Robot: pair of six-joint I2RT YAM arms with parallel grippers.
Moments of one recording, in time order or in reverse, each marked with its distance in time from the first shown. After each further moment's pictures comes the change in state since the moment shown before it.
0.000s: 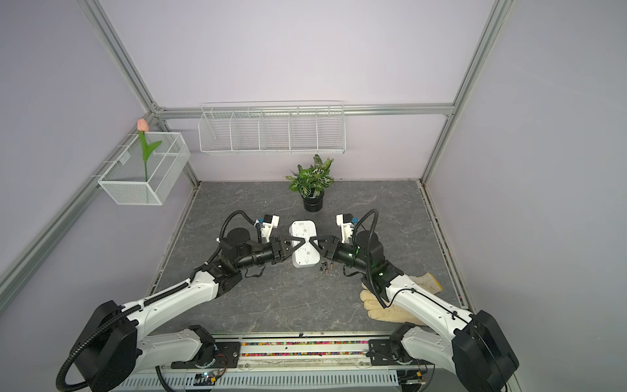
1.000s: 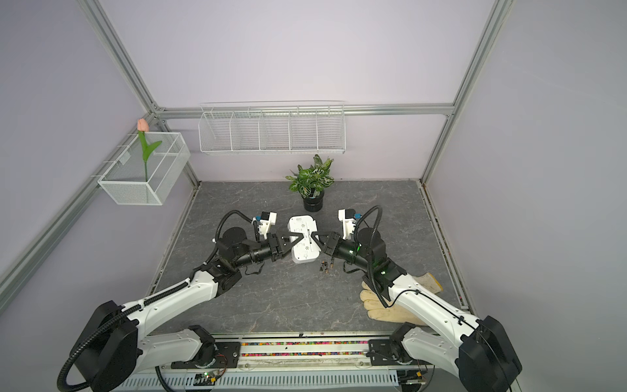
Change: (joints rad) left arm 0.016 0.000 -0.003 0.077 0.021 -0.079; right arm 0.011 -0.041 0.053 -0.072 0.056 -0.035
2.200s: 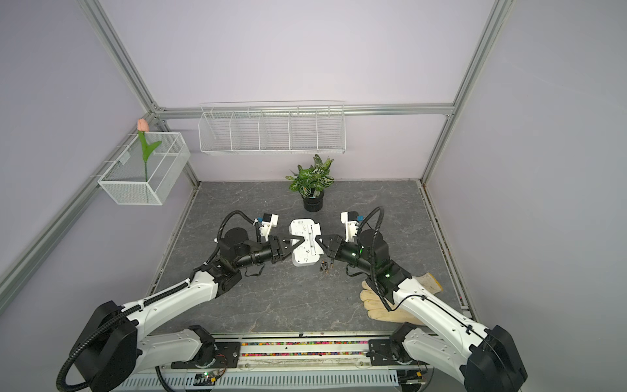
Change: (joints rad) left arm -0.008 -0.001 -0.002 -0.042 0.003 0.042; right arm 0.003 -0.059 0.000 -0.098 0.025 -0.013
